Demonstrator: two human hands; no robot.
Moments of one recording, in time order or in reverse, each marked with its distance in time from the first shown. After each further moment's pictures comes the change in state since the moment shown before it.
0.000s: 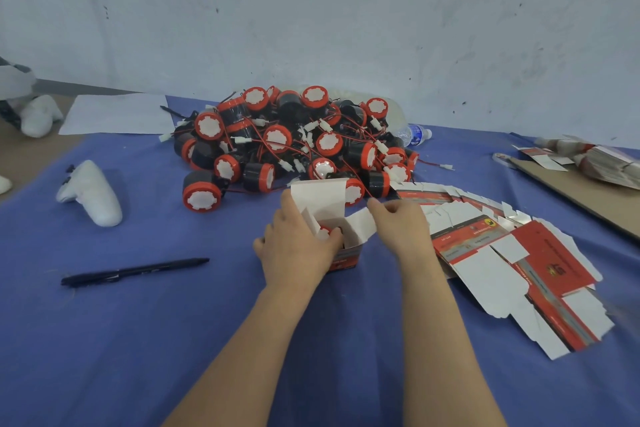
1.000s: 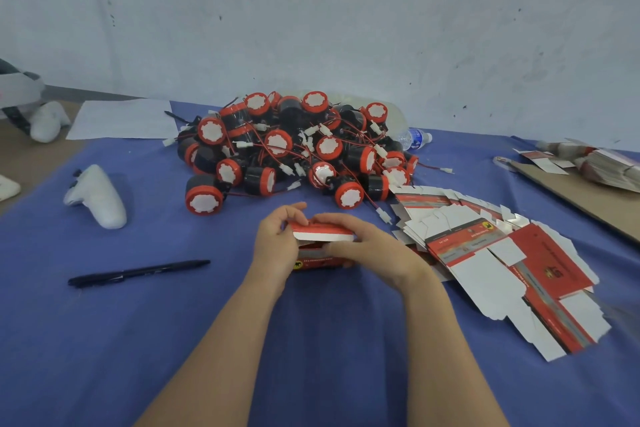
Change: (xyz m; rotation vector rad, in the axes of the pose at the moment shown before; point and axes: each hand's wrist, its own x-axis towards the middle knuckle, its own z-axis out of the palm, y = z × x) left_hand 0.011 -0.020 -0.009 -0.867 -0.125 -0.056; right_hand -0.011 0.014 0.012 0.258 -0.699 -0.196
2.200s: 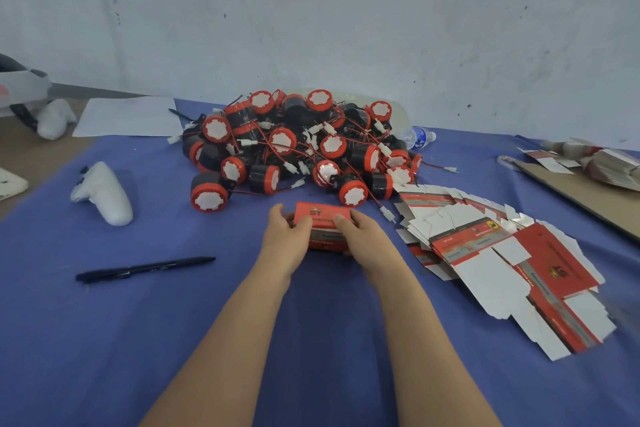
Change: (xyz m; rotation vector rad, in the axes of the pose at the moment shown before) left_hand -0.001 0.008 0.004 0.167 0.000 -0.199; right_hand 0.019 0.004 0.023 0.062 0.338 0.172
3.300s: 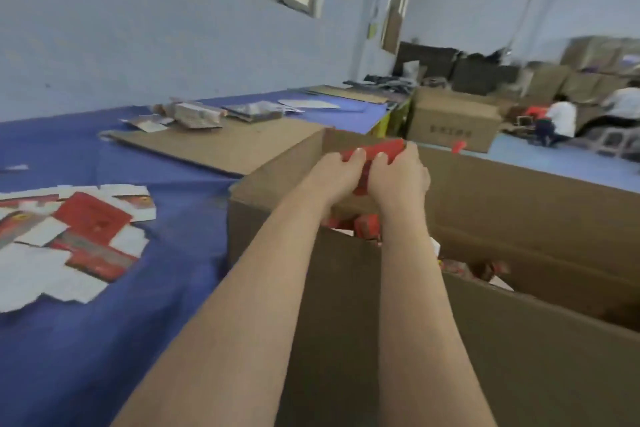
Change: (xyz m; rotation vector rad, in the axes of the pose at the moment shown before) left_hand -0.382 0.140 0.377 0.210 -1.274 0.460; right_hand -0.402 -0.007 -0.369 -0.331 1.507 0.435
